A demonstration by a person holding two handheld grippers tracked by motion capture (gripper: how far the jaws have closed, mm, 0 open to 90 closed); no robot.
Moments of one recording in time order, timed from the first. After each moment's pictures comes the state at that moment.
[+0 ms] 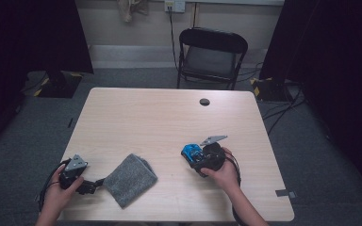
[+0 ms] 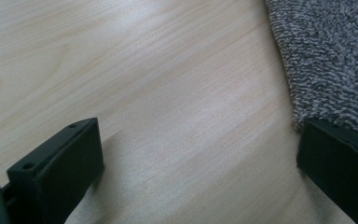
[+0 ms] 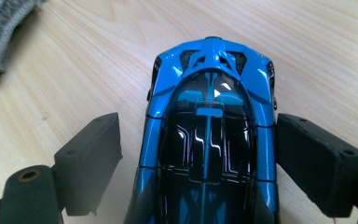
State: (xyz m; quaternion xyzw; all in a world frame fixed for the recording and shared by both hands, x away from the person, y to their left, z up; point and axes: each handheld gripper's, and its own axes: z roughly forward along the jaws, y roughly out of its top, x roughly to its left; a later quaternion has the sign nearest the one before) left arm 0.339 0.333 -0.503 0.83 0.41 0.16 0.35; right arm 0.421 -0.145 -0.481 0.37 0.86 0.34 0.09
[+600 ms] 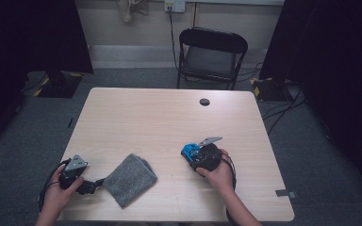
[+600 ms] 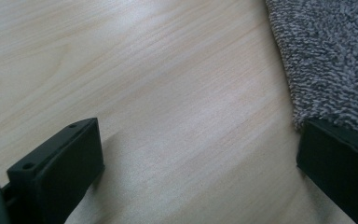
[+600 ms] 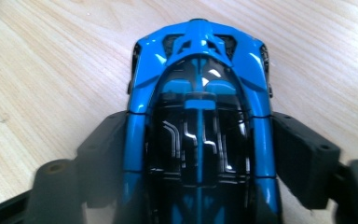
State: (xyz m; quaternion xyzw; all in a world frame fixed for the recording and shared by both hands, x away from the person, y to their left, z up) left arm 0.339 0.333 -0.503 0.83 0.41 0.16 0.35; right arm 0.419 -0.133 -0.487 0.39 0.86 0.30 0.13
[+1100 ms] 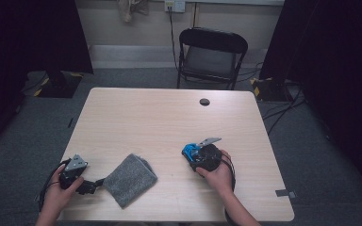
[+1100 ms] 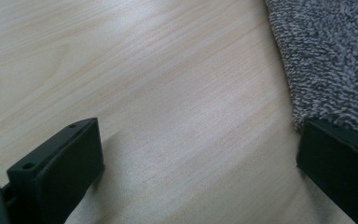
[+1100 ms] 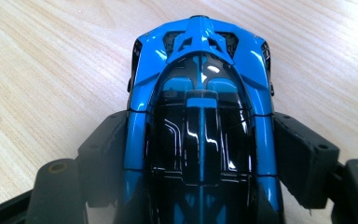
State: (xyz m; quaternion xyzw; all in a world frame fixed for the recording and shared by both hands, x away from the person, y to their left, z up) left arm 0.339 0.333 -0.503 0.83 0.41 0.16 0.35; right arm 0.416 -0.132 -0.486 0.41 0.85 0.29 0.14
